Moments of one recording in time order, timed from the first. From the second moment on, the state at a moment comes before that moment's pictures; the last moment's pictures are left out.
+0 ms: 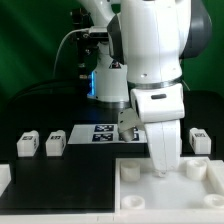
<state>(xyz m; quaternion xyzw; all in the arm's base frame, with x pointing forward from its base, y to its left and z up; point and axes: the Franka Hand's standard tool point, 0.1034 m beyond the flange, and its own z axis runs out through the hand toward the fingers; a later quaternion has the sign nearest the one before) 0.495 0.066 0.008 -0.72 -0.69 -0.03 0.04</state>
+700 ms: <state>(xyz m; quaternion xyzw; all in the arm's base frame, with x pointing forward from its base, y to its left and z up) 0.495 0.064 0.008 -0.72 -0.69 -0.03 0.04</state>
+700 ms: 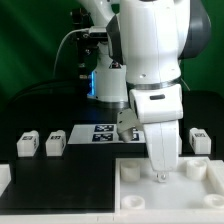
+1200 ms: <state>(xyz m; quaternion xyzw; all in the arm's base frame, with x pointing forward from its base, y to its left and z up) 0.489 0.079 0.024 -0.78 -0.63 -0.03 0.04</state>
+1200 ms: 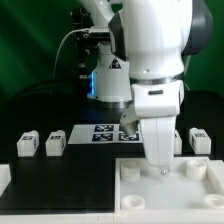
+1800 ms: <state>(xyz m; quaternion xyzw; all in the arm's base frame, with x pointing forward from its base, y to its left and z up) 0.482 0.135 0.051 -0.96 -0.29 -0.03 0.04</state>
